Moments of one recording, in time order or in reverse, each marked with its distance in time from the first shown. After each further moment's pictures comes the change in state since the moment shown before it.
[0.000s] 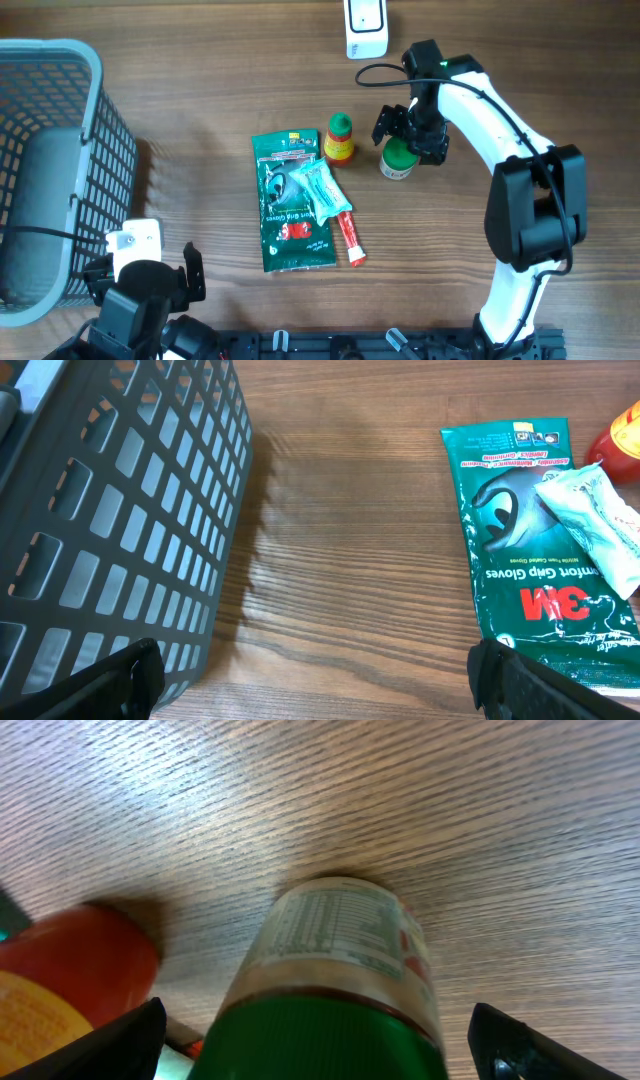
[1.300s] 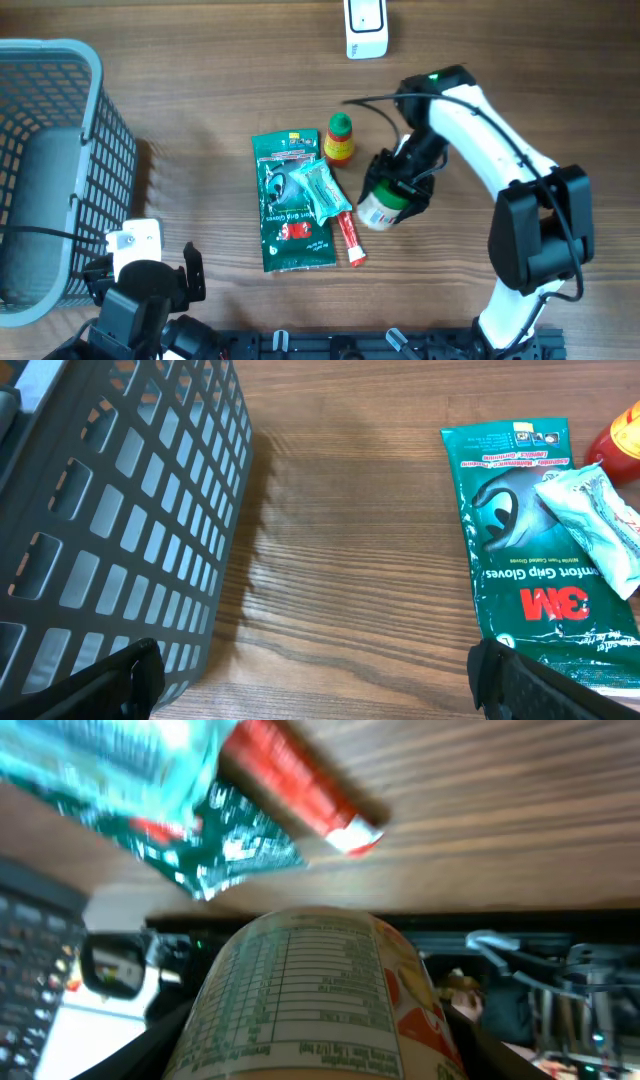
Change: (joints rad) left arm 0.000 0.000 0.000 0.000 0.000 0.000; right arm 0.098 -0.111 -0.072 -0.468 -0.435 -0.023
